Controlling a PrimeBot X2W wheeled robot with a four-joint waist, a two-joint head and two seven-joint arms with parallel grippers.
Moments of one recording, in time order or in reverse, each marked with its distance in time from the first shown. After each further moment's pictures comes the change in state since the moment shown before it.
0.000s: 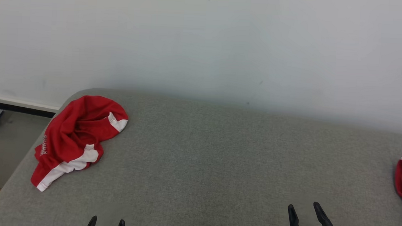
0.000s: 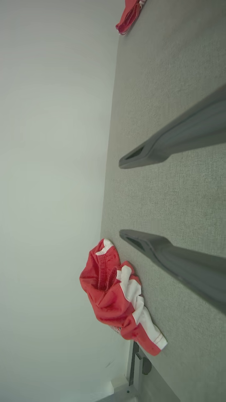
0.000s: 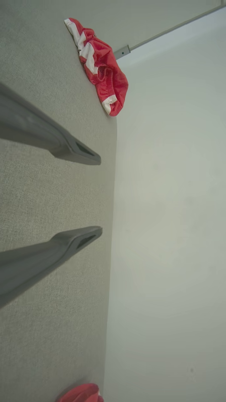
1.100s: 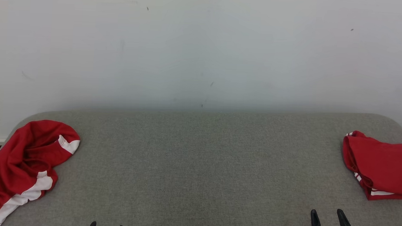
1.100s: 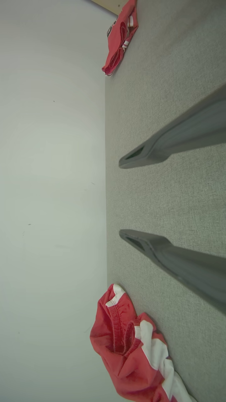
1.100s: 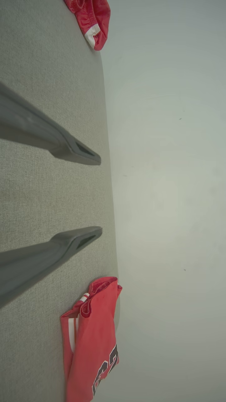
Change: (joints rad) left arm 0.020 0.000 0.016 0.007 0.010 -0.026 0.000; right arm 0.038 0.007 -0.109 -0.003 -0.021 0.000 0.000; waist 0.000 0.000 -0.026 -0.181
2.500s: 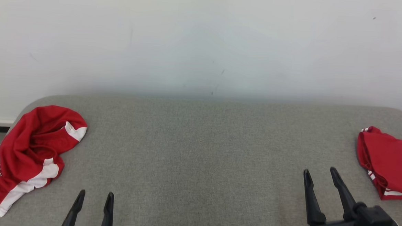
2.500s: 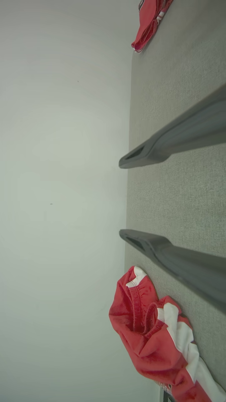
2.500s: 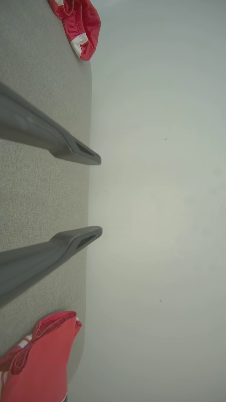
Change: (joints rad) left arm -0.141 0.000 0.035 0.007 -0.052 0.016 0.000; right arm -0.239 -0.037 0.053 0.089 0.005 0.000 0.000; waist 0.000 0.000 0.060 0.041
